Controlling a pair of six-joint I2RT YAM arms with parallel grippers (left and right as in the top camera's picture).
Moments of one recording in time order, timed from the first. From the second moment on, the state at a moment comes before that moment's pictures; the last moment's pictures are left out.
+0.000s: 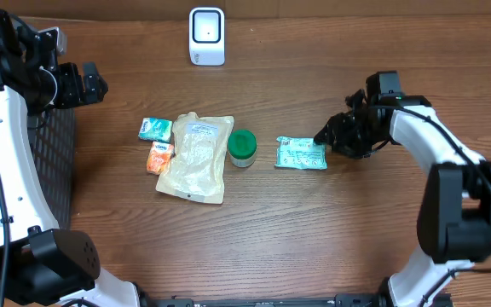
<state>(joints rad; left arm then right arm) 0.32 1.77 1.93 -1.31 0.29 0.11 0.03 1.91 1.24 -0.76 -0.51 0.32</state>
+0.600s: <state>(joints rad) 0.32 1.77 1.93 -1.31 0.29 0.11 0.03 2.05 1.24 -0.69 -0.67 0.15</state>
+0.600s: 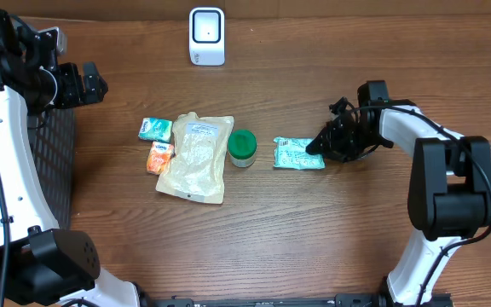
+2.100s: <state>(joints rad) 0.32 1.77 1.93 -1.31 0.29 0.11 0.08 1.37 1.36 -1.00 -0.68 0.27</state>
